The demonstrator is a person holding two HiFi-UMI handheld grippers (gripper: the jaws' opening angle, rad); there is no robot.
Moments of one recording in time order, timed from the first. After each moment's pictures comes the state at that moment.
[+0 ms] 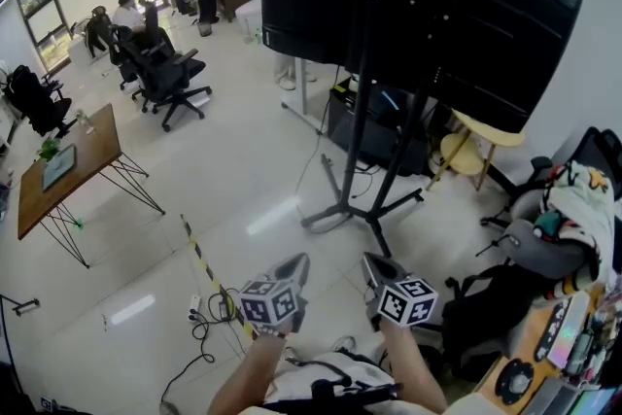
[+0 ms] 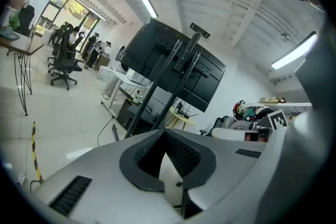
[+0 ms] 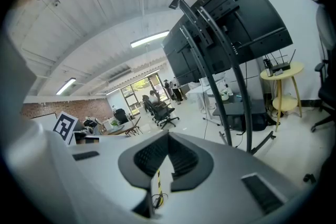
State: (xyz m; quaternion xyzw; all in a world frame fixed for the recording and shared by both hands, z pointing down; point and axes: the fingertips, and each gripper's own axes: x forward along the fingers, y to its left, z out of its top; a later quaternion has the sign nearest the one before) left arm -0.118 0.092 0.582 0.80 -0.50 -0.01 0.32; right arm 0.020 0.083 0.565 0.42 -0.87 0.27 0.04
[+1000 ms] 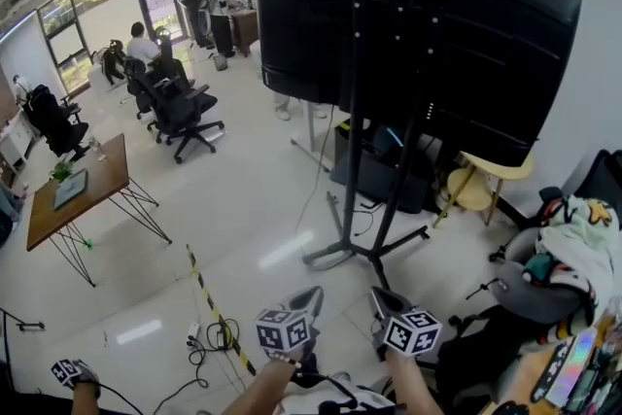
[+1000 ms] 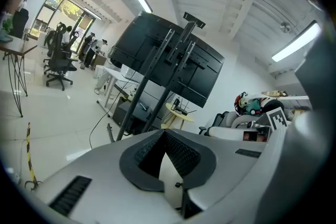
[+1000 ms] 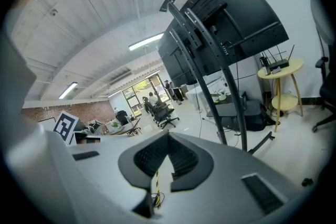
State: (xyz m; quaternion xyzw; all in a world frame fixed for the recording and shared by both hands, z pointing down) left arm -0.020 0.062 0.589 0.81 -0.50 0.01 0.31; right arm 0.108 0.052 0.580 0.40 -0.87 0.28 0.03
